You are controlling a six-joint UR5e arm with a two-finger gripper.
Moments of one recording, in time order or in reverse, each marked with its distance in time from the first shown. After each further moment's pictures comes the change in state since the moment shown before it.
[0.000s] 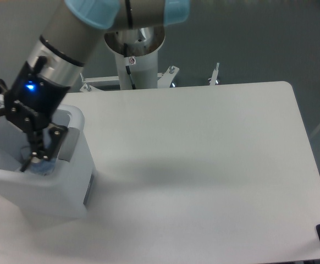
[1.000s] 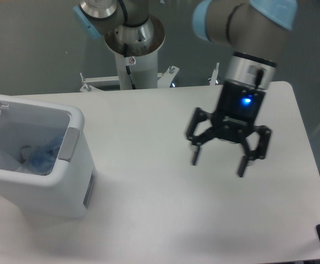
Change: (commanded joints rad) arm 0.401 -0.077 -0.112 -0.008 0.294 0.421
